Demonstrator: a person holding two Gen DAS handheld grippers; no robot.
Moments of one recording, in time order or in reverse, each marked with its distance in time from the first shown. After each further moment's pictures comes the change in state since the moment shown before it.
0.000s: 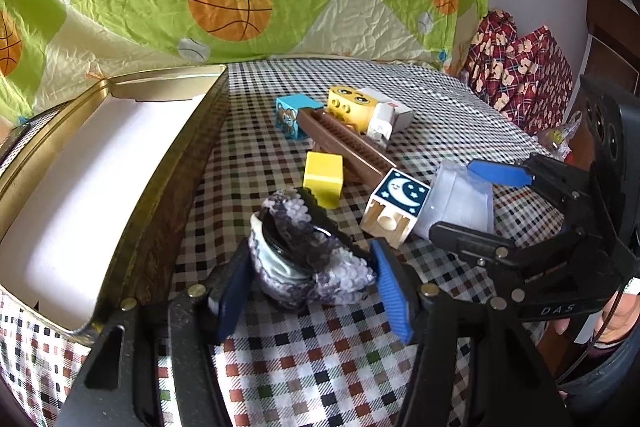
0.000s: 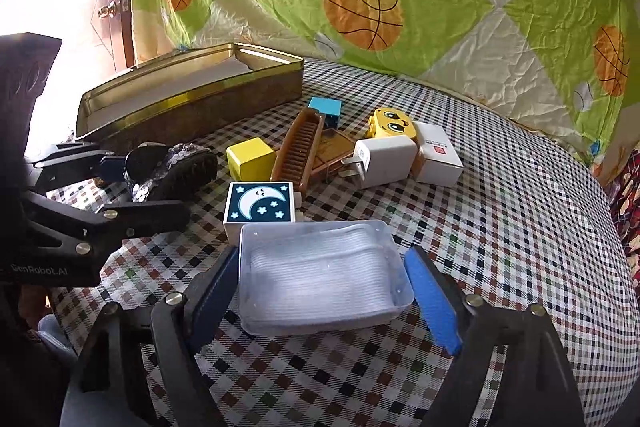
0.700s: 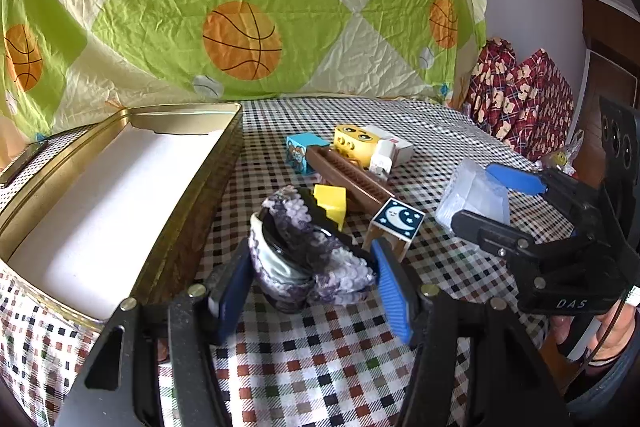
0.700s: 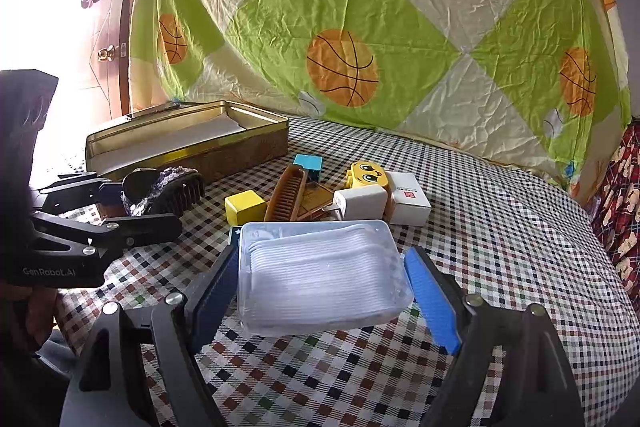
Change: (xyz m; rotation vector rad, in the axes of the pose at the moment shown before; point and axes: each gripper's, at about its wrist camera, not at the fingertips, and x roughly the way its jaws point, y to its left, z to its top) left arm -0.019 -0.002 -0.007 -0.001 -0.148 0.037; right arm -0.028 0.000 -0.005 0.016 -0.196 -0.060
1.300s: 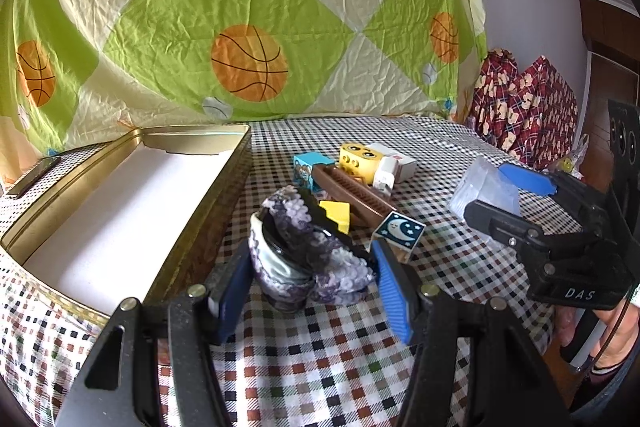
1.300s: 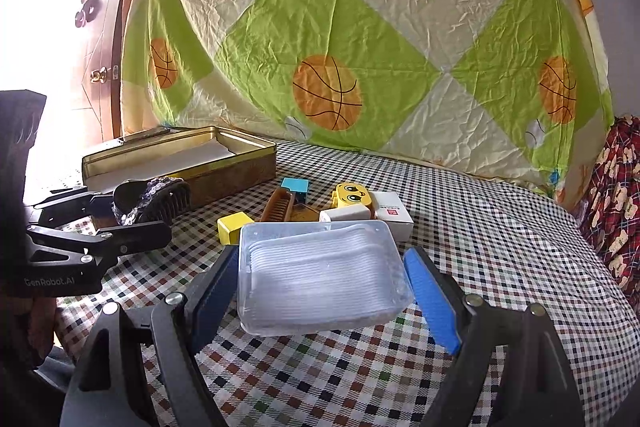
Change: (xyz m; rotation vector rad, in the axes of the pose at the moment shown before) left arm -0.012 -0.006 -0.004 0.018 -0.081 0.042; right arm -0.014 -0.003 -0.003 0.031 -0.092 -0.045
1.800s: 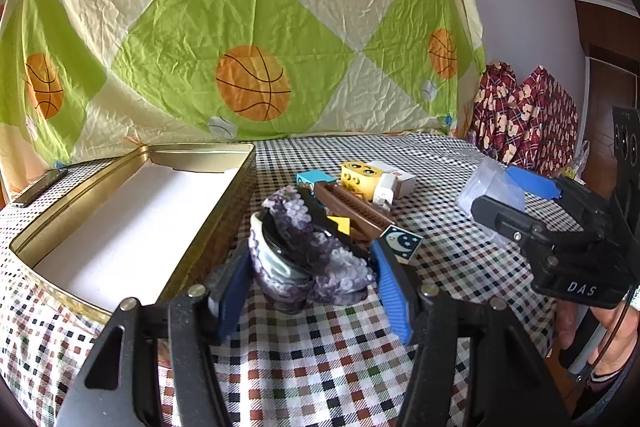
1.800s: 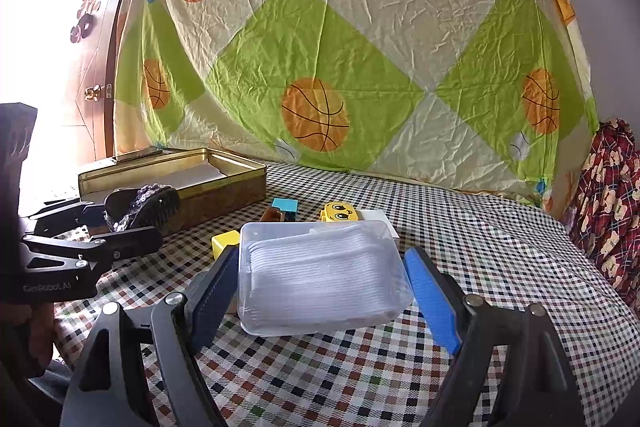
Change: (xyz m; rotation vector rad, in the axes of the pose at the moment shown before) left arm -0.011 -0.003 -0.002 0.008 -0.078 0.015; right arm -0.014 -0.002 -0.002 0.019 -0.088 -0.040
